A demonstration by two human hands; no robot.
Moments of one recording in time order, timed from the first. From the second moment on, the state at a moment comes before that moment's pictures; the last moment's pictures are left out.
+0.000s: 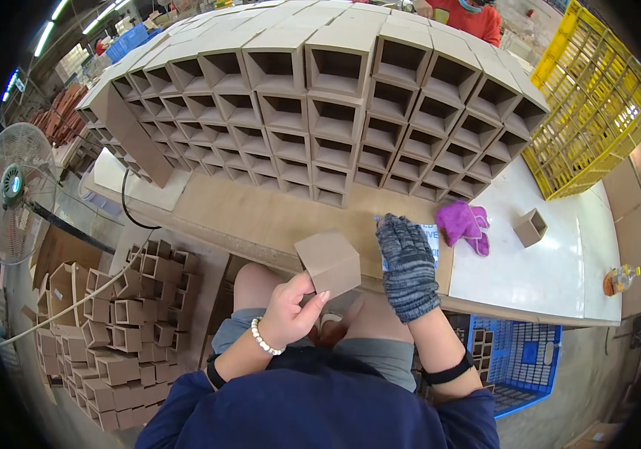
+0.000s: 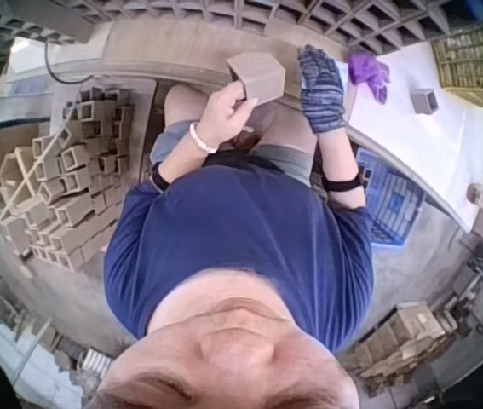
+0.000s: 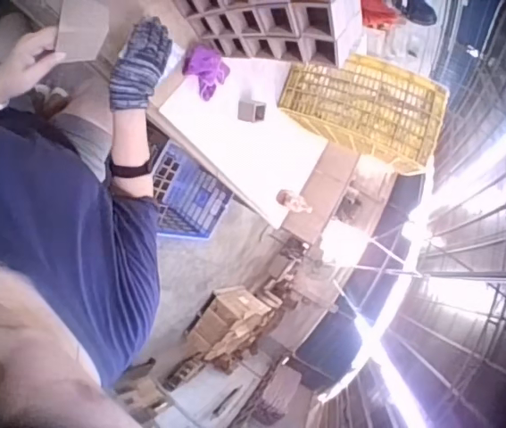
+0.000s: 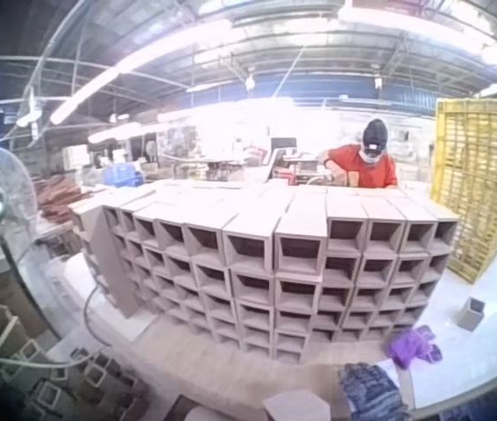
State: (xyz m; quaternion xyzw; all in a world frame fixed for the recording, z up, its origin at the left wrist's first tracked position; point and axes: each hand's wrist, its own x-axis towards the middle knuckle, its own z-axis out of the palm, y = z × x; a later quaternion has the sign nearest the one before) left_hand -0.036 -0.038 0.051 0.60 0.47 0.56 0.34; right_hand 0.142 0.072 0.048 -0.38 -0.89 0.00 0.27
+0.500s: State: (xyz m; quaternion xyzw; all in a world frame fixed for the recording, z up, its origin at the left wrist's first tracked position) left_hand -0.044 -0.043 0.042 0.37 0.30 0.65 0.59; right_hand 0.146 0.069 0.057 -0.37 -0.86 0.00 0.36
